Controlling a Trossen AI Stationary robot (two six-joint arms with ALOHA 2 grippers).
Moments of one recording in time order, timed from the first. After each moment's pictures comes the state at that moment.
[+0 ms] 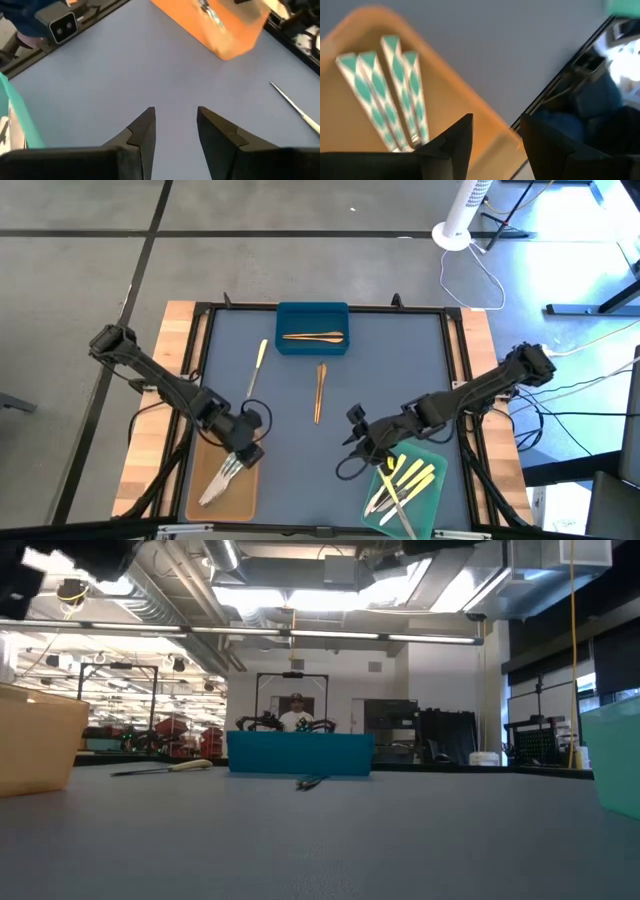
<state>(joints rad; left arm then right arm) -0.53 1.29 0.91 -0.64 0.12 -1.48 0.44 1.52 1.15 -0.36 0.07 -0.36</state>
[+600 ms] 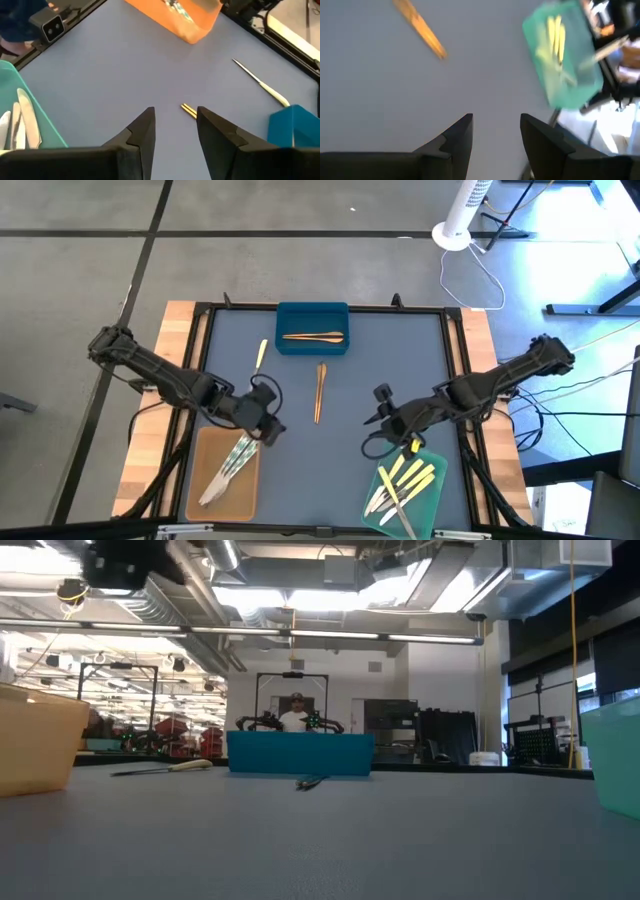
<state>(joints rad) -0.41 1.29 1.05 -0.60 -0.23 -1.24 0.44 1.29 1.15 -0.58 0.18 -0.28</state>
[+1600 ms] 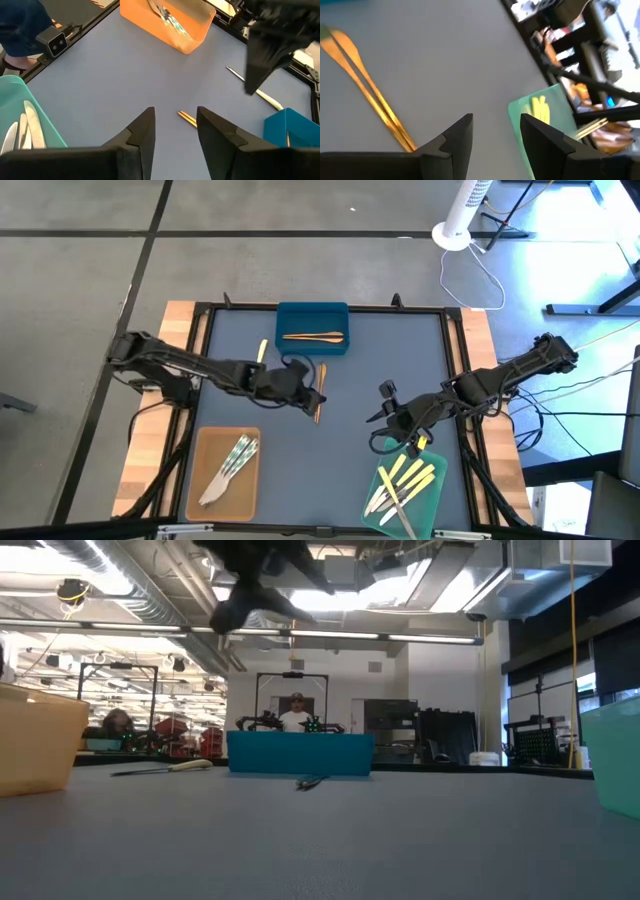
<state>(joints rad) -0.14 1.49 1.06 -0.18 -0.24 -1.09 0.44 1.23 1.15 -0.58 0.17 -0.26</state>
